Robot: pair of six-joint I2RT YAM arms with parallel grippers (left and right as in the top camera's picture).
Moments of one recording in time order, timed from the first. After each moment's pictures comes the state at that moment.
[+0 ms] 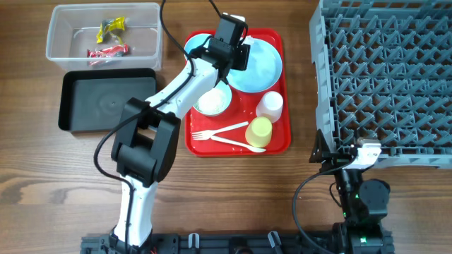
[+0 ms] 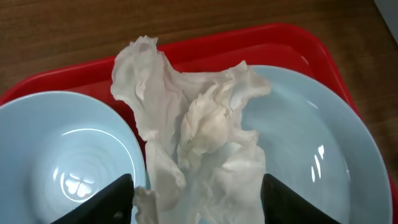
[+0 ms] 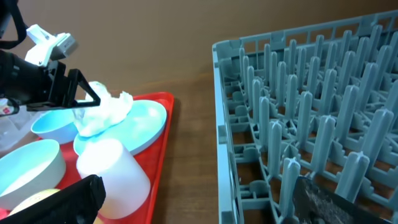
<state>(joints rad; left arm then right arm) -0.49 2.21 1.72 -0.36 -0.10 -0.21 0.02 0.15 0.01 0.00 -0.04 0.18</state>
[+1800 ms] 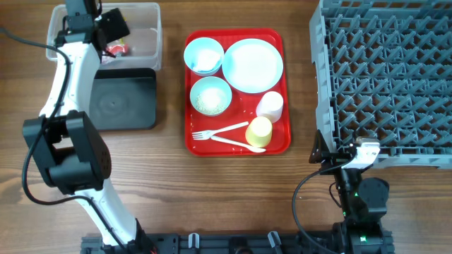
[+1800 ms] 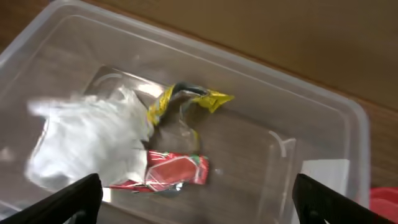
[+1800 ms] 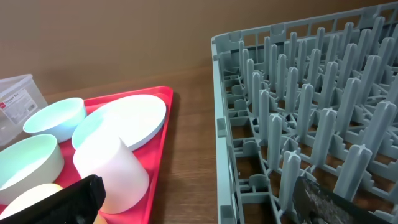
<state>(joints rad) 0.11 2.05 1.73 -0.46 -0.10 -0.23 0.02 0.17 0.01 0.00 -0.04 0.18</state>
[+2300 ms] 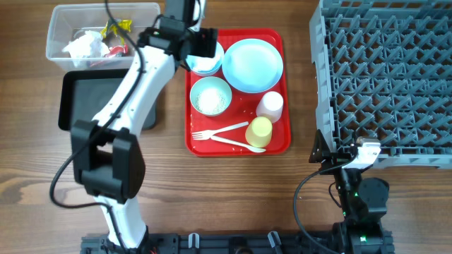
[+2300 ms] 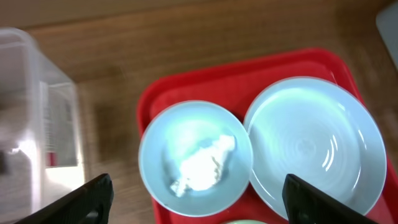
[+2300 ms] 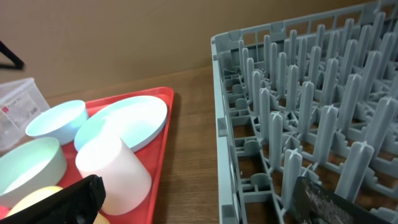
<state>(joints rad) -0.31 2.00 1.73 -0.61 -0.01 -0.09 0.02 0.17 0.01 0.00 -0.04 0.22</state>
